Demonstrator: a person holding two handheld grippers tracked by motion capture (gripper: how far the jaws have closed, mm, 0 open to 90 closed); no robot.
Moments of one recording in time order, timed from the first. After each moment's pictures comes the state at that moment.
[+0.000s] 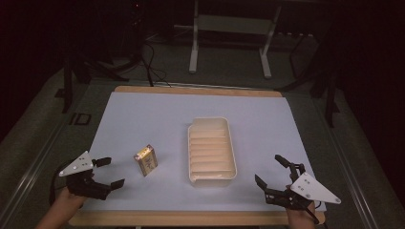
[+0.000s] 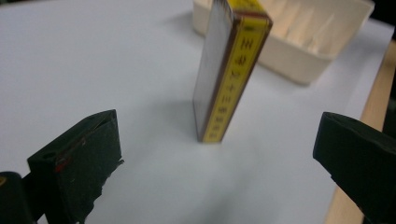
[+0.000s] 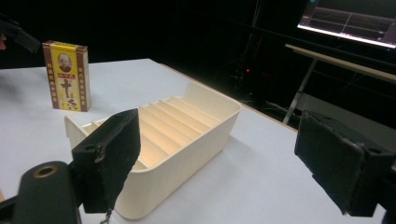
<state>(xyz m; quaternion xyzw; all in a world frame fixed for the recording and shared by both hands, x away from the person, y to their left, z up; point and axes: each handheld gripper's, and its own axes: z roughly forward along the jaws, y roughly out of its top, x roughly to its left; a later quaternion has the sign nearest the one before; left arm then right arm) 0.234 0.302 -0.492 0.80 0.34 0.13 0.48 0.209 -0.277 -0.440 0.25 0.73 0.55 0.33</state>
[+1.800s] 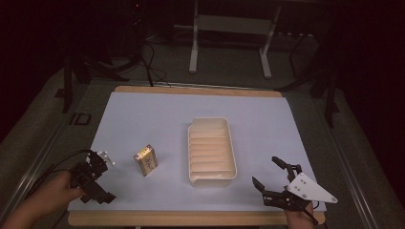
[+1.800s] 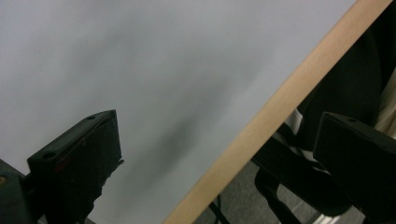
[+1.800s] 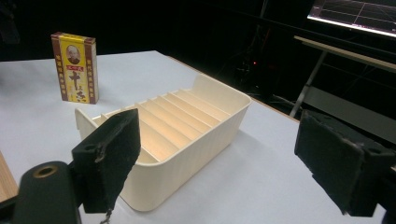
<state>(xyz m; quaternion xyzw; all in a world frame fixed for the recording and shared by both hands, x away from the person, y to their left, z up) 0.250 0.268 -0.442 0.92 0.37 -0.04 0.11 0.208 -0.271 -0.440 0.25 0.74 0.54 0.32</state>
